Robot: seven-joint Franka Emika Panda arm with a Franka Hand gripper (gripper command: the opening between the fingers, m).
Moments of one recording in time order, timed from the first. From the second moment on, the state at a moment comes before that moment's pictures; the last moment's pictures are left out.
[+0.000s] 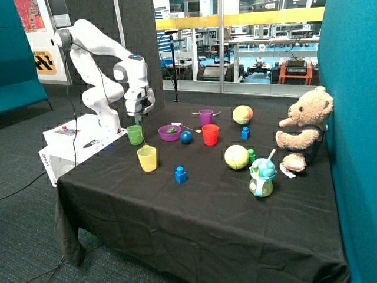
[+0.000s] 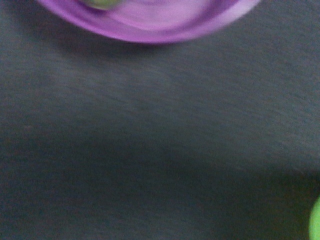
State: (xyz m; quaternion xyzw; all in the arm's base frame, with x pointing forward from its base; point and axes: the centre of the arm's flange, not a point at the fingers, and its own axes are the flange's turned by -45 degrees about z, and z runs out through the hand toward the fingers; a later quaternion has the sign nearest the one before) arm 0.332 -0.070 0.379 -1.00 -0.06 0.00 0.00
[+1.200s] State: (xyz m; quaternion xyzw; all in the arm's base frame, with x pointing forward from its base) arm 0.355 0.062 0.357 -0.98 -0.19 0.00 0.00
